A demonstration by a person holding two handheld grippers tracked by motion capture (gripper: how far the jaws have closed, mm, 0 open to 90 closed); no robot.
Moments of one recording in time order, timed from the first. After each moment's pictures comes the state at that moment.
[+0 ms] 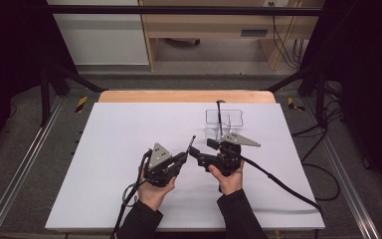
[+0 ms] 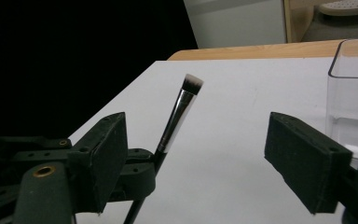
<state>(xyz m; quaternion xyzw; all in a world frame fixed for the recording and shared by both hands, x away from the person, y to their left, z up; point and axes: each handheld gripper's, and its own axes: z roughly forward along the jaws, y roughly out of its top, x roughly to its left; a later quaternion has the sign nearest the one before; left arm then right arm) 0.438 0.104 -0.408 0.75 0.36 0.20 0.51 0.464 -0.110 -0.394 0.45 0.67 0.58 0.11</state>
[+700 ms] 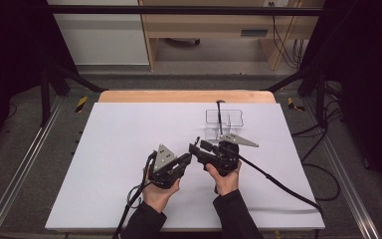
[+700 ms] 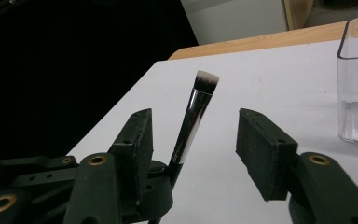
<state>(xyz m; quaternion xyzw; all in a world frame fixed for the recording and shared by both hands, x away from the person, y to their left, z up) 0.434 0.093 -0.409 0.75 0.36 0.20 0.52 0.465 -0.105 -0.398 0.48 0.65 0.58 0.08</state>
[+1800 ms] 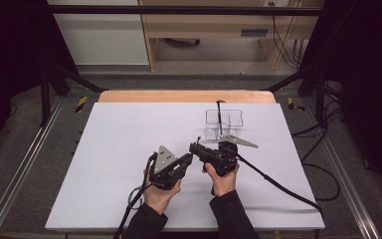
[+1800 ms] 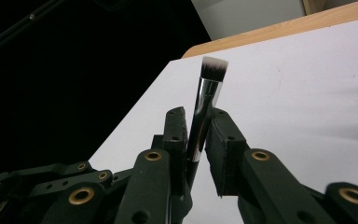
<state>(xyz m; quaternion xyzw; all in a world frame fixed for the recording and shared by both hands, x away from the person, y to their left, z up) 0.430 0.091 -0.408 0.74 0.36 0.20 0.53 0.465 -0.102 -0.401 0.49 0.63 0.60 0.04</state>
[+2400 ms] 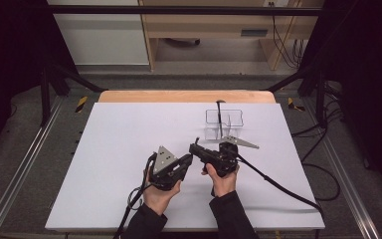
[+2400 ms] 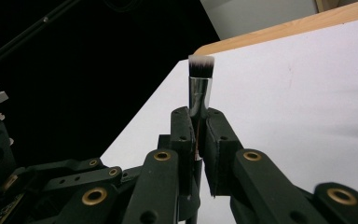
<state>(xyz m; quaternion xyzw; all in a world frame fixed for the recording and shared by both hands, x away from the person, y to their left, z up) 0.429 0.092 -0.408 0.74 0.35 0.20 0.53 0.463 -0.104 -0.402 0.48 0.63 0.61 0.02</state>
